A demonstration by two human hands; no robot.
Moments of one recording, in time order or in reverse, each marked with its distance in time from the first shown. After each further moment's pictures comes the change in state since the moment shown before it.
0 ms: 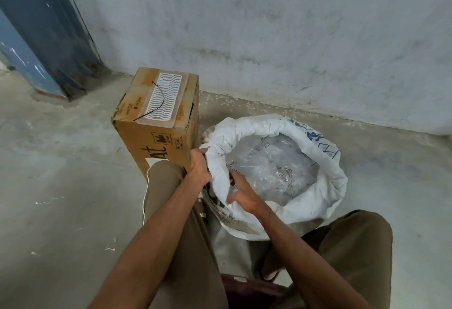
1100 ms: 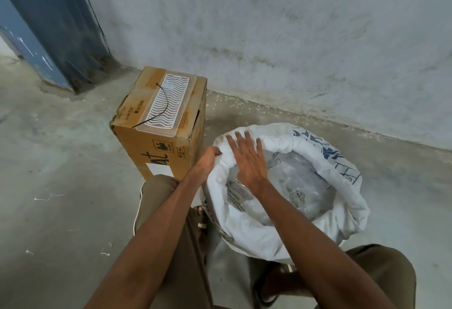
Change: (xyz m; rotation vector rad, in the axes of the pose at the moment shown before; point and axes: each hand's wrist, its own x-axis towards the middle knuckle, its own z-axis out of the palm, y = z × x) left_hand 0.034 0.033 0.022 0.571 -0.031 0.002; right_hand 0.108 -0.046 -0.051 -1.159 0.368 -0.417
